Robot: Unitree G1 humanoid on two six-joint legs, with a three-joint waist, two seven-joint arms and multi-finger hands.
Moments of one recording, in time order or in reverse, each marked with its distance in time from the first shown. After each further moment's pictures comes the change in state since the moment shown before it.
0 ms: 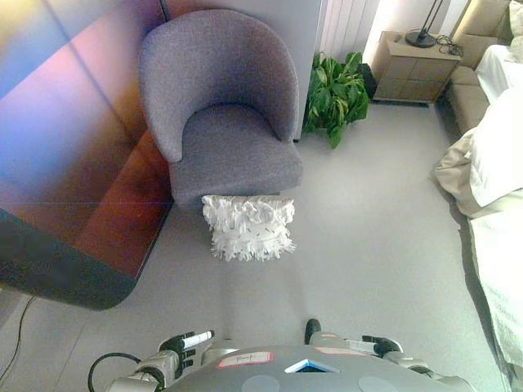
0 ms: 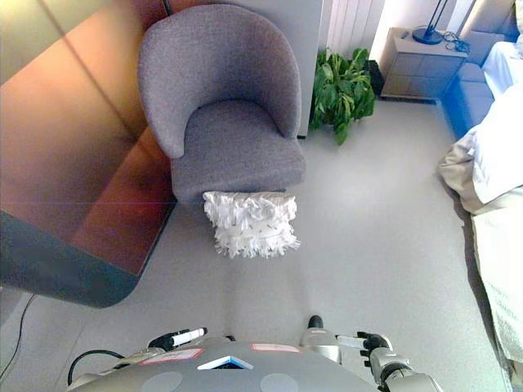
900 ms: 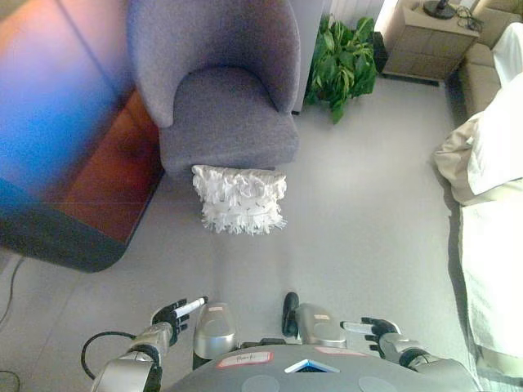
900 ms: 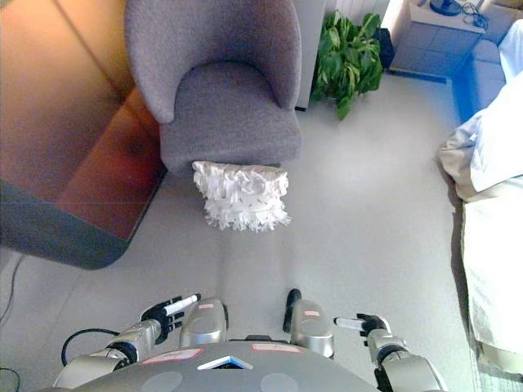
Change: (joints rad) left arm -0.087 -0.002 0.045 0.008 -0.035 -0.061 -0.009; right arm -0.113 -0.040 0.001 0.057 -0.016 0.001 -0.021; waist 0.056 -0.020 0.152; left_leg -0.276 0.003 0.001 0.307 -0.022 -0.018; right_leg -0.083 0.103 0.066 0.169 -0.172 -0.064
